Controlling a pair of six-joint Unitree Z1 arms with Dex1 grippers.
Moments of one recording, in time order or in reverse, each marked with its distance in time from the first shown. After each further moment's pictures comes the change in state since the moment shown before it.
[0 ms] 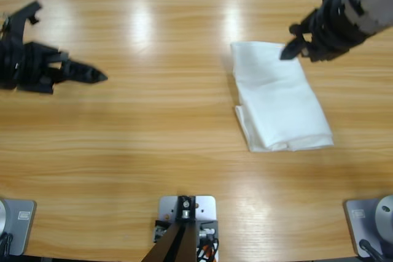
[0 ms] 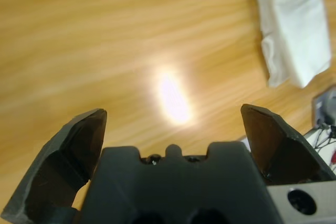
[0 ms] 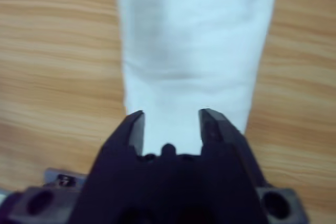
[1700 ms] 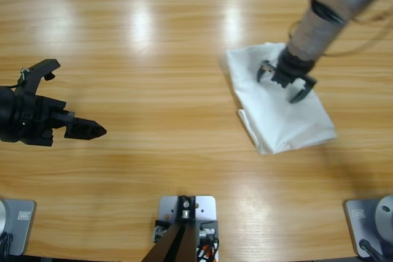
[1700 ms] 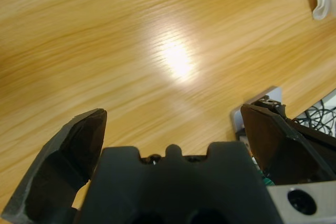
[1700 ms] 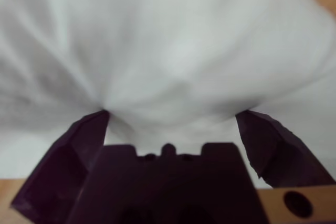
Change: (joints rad) arm 0 -0.081 -0.030 0.178 0.008 -0.046 0.009; arm 1 -0.147 0.415 -0.115 0.081 0.161 0.716
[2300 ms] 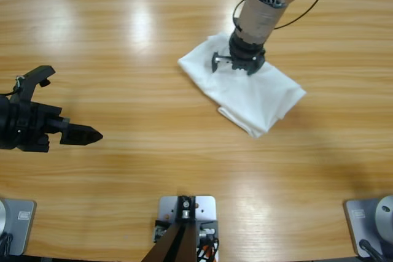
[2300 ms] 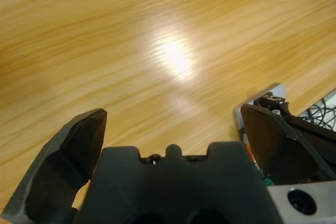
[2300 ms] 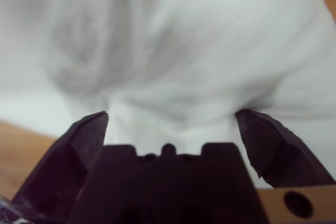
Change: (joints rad) arm 0 0.000 -0.036 0.057 -0.032 0.000 -0.010; arm 1 0.149 0.094 -0.242 -0.054 0.003 -0.574
